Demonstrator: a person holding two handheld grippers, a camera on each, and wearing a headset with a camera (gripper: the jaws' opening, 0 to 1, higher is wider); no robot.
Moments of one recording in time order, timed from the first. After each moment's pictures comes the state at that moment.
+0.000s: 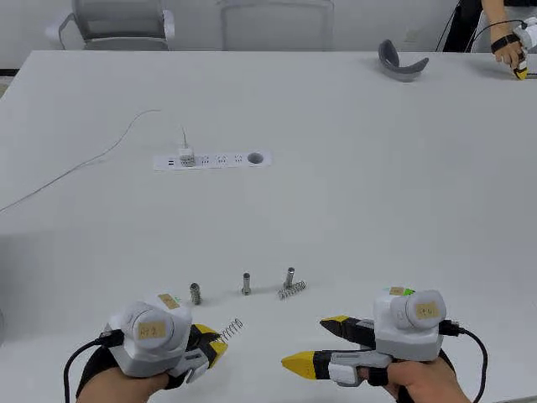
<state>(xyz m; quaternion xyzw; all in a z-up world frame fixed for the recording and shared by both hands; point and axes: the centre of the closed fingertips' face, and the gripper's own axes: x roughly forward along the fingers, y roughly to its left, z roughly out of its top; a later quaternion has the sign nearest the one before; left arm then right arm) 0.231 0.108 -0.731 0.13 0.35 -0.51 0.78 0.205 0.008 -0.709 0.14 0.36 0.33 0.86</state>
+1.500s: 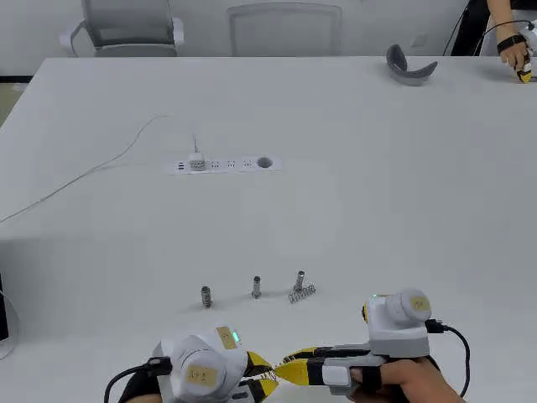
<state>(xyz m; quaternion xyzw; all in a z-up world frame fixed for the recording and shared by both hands) 0.170 0.063 -0.708 0.19 0.30 -0.61 0.71 0.182 0.060 -0.696 0.30 0.39 0.42 0.77</state>
